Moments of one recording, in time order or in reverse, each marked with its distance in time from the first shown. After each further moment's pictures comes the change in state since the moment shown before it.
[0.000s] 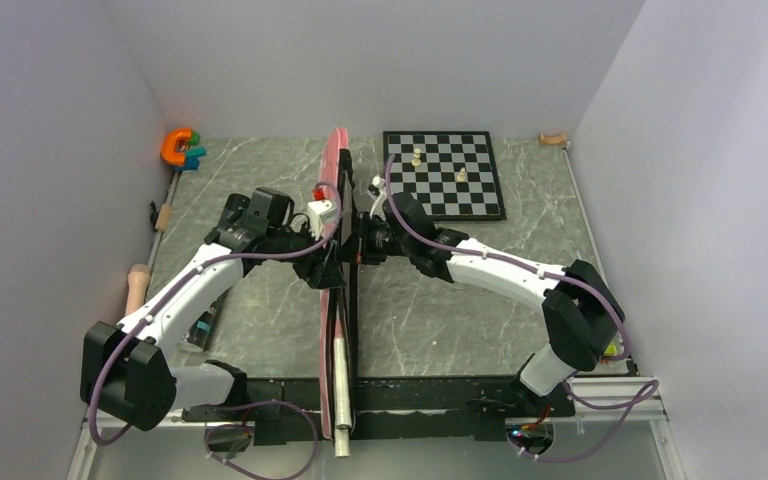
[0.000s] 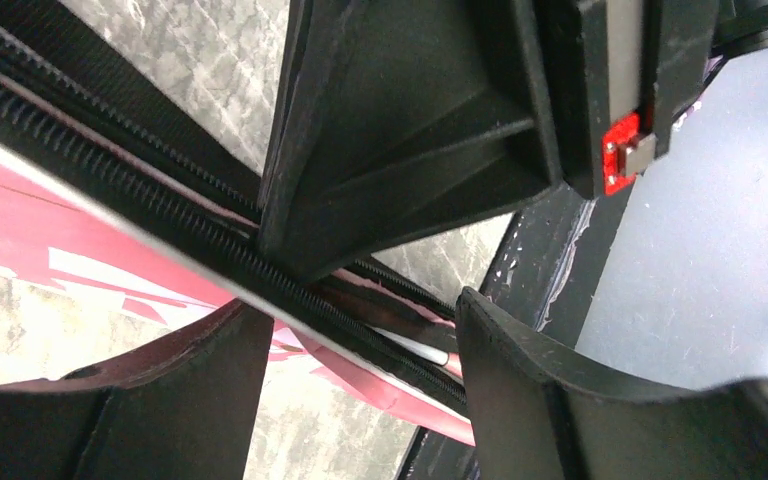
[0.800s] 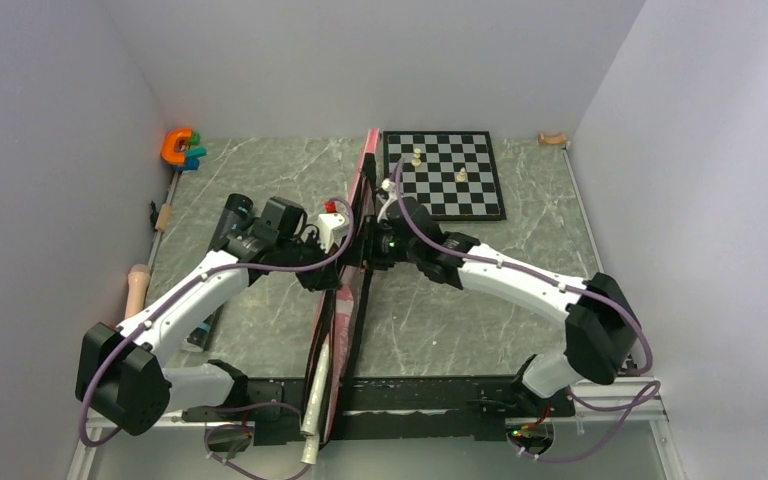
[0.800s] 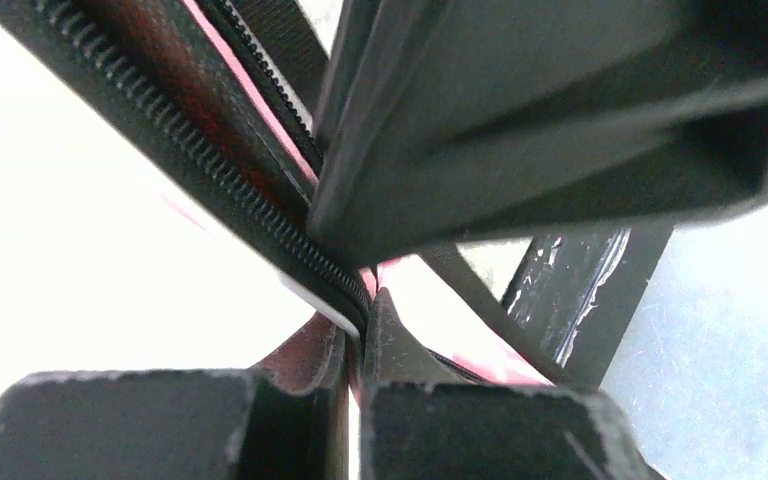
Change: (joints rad) left arm -0.100 -0.021 -0.027 -0.019 -0.168 0.024; right arm 0.048 -0.077 0.013 -0.154 0.133 0.026
